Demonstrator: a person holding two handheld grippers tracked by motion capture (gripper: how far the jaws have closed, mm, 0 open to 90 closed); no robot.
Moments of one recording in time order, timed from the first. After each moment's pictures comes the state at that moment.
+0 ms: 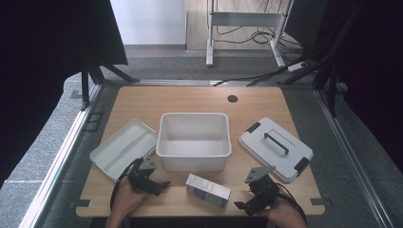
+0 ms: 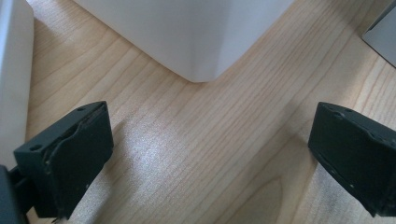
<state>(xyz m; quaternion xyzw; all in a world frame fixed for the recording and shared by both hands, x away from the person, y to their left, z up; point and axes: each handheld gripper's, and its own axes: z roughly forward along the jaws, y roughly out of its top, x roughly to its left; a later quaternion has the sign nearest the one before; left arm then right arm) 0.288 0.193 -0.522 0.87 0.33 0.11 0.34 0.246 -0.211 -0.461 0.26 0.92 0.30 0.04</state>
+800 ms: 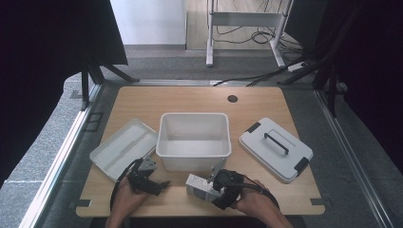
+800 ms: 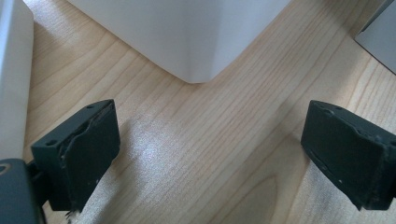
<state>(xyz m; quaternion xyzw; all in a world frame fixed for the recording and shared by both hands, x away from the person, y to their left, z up) 0.286 0.194 -0.521 0.87 0.33 0.11 0.34 0.262 -0.111 -0.444 0.16 0.97 0.16 0.01</state>
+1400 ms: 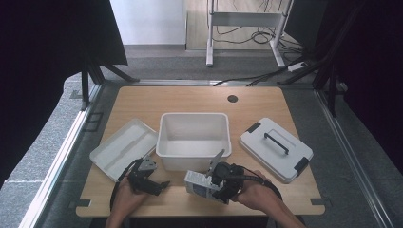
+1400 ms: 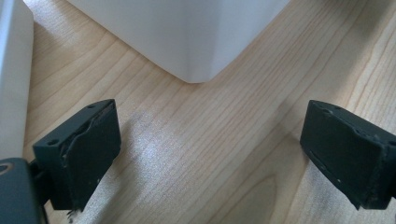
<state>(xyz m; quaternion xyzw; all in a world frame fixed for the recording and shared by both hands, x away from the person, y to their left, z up) 0.286 0.194 -0.521 0.87 0.33 0.11 0.34 0.263 -0.107 -0.397 0.14 0.98 0.16 0.00</state>
